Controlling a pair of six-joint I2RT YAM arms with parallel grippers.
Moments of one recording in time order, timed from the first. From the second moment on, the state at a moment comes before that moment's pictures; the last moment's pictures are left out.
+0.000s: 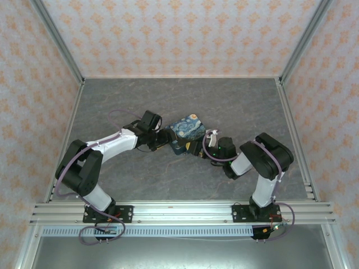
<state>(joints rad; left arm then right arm) -0.46 1.61 0.94 -0.35 0.28 -0.87 0.53 1.83 0.36 1.17 -0.49 0.84</state>
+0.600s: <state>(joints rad) -0.47 1.61 0.94 -0.35 0.27 -0.87 0.53 1.86 0.34 1.22 -0.53 0.85</state>
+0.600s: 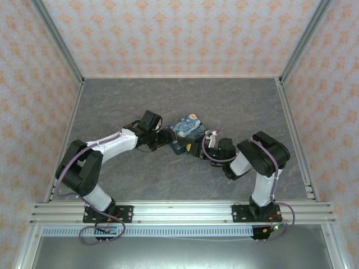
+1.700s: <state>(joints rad) -0.47 1.61 0.94 -0.35 0.27 -0.88 0.53 1.78 0.31 1.11 -0.54 0.79</state>
